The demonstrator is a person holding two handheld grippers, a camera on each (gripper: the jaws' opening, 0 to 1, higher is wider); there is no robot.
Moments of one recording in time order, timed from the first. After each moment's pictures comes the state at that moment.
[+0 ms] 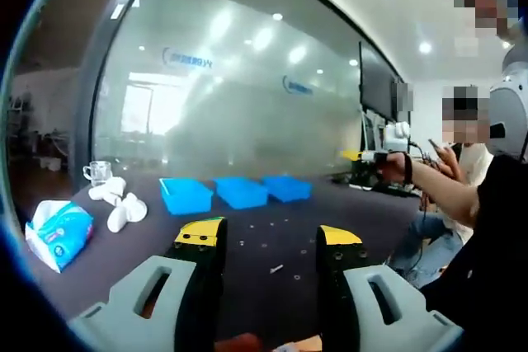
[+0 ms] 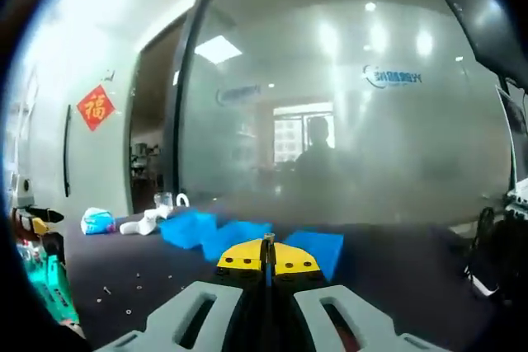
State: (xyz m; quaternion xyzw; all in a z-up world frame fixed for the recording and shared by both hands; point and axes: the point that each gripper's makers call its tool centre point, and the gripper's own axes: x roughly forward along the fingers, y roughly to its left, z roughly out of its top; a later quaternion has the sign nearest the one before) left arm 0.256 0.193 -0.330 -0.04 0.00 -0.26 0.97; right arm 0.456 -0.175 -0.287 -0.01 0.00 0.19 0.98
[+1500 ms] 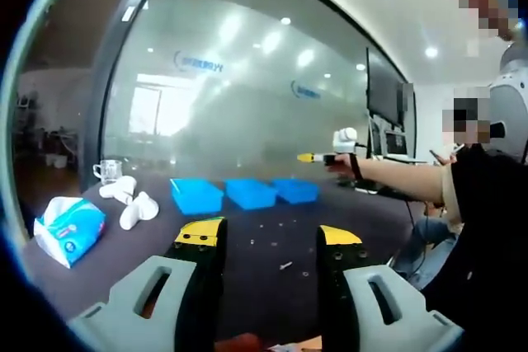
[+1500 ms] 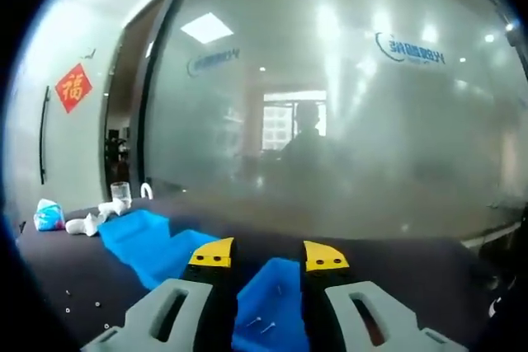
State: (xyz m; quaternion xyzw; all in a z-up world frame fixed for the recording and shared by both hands) left arm 0.251 0.210 -0.330 -0.04 -0.01 -0.24 0.97; right arm 0.591 -0.149 -0.304 -0.04 0.03 0.17 0.99
